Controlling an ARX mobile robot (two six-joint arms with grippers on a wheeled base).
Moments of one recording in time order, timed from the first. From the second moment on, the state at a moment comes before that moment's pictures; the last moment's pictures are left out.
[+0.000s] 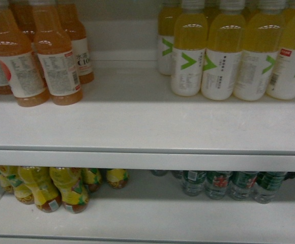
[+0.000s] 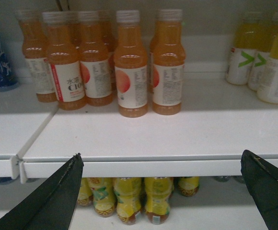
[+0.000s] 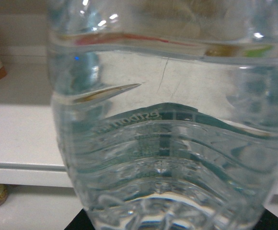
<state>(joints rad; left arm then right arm) 0.00 0.01 0.01 0.00 0.00 0.00 0.22 0.73 0.21 0.40 0.16 0.01</state>
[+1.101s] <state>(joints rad) 0.00 0.01 0.01 0.00 0.00 0.00 0.22 0.73 0.21 0.39 0.16 0.01</state>
